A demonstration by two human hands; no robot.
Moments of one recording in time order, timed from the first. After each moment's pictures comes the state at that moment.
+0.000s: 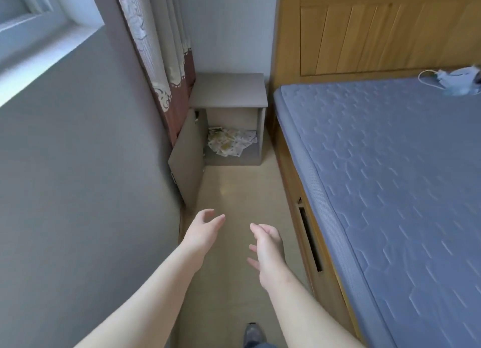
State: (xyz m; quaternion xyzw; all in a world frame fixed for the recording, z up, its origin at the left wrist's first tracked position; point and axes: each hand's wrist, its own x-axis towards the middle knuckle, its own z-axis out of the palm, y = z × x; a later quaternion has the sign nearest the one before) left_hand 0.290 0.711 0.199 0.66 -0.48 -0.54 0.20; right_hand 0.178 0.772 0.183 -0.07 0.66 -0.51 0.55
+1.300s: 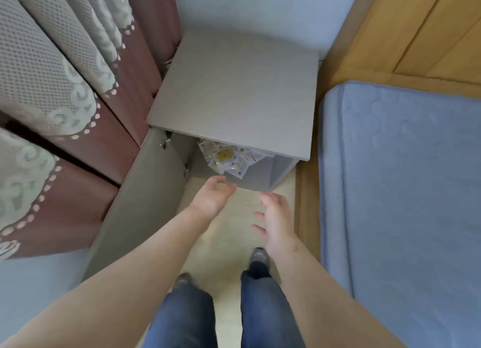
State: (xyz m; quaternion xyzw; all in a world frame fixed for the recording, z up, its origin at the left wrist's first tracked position) left_hand 0.051 0.054 0.075 0.70 -0.38 -0.59 0.14; right_hand -0.064 0.104 0.083 -0.05 0.70 -0.39 0.59
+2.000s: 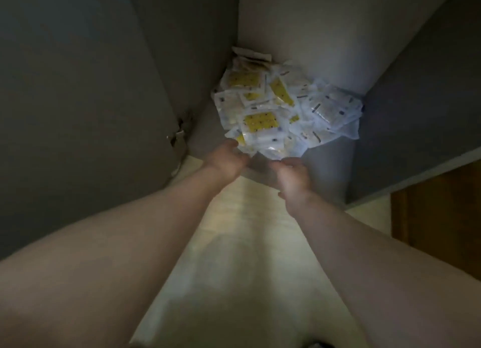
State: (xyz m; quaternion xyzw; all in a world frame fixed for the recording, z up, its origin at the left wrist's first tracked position) left_hand 0.083 -0.098 -0.391 0.72 -0.50 -0.46 0.16; right_hand -0.041 -0.080 -0.412 -0.26 0.75 -0.32 0.53
